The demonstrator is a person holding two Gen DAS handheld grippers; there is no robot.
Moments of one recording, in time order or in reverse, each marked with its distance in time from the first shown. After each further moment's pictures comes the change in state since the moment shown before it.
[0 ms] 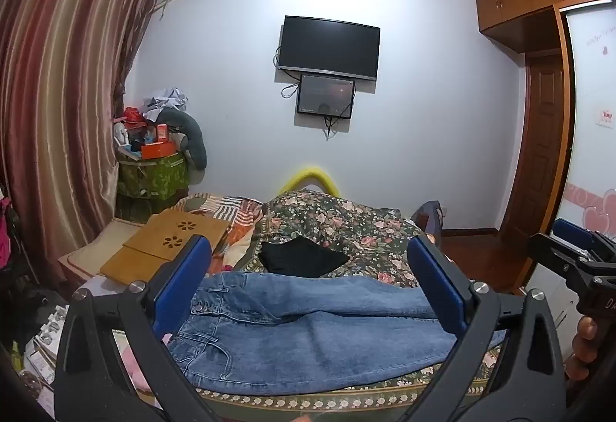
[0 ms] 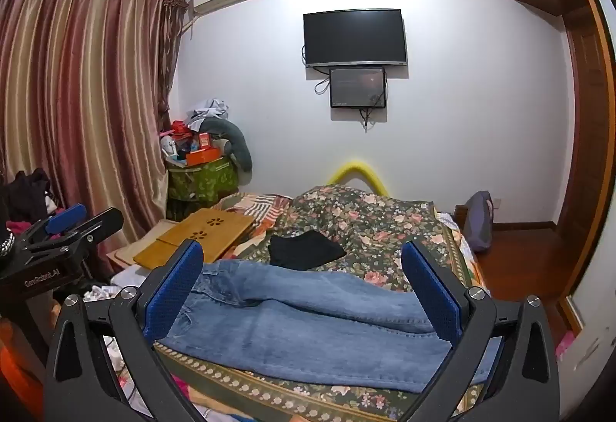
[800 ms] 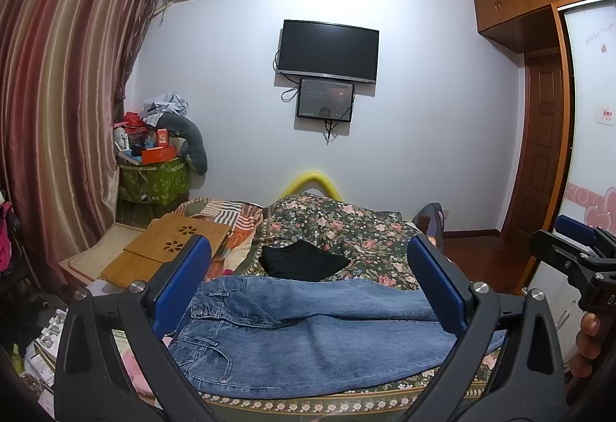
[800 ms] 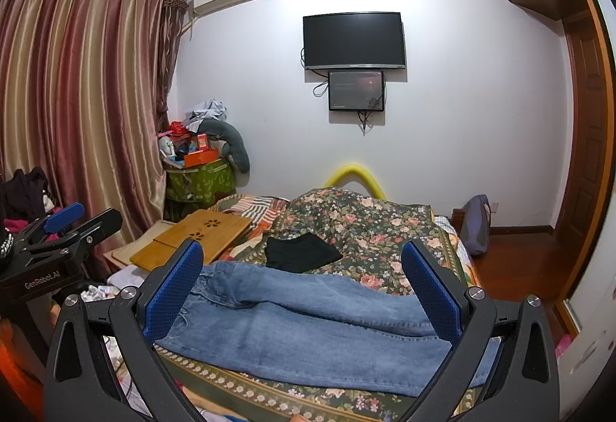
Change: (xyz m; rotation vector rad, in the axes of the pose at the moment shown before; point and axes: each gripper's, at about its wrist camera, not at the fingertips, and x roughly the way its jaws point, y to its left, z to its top) left arm -0.004 -0.002 0.000 0.012 -0.030 0.008; right arm 0.000 -0.005 0.002 -0.015 -0.008 -0.003
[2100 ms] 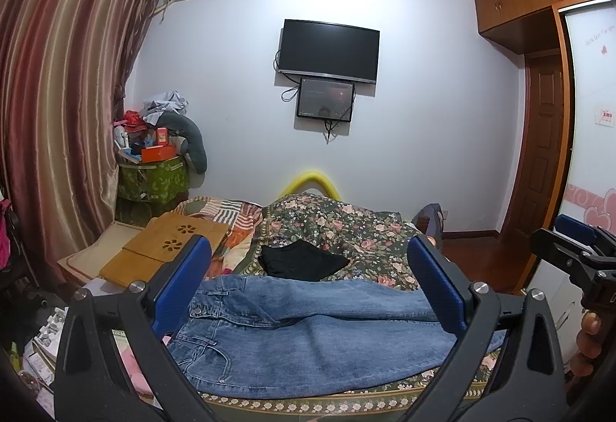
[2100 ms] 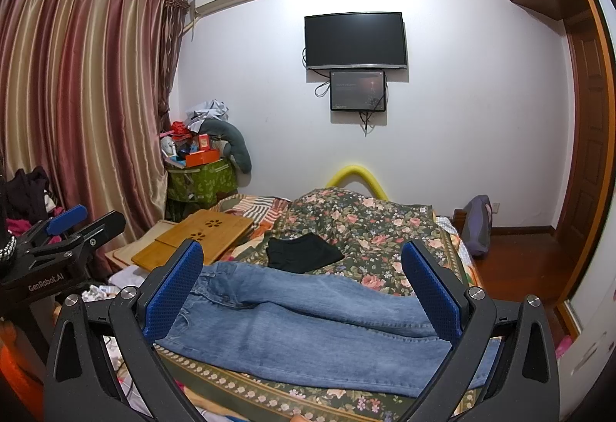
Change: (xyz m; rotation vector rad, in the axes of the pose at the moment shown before) left arm 0.006 0.001 -0.002 -0.011 0.000 -0.002; right arm 0.001 0.002 0.000 -0.001 -0.003 -0.002
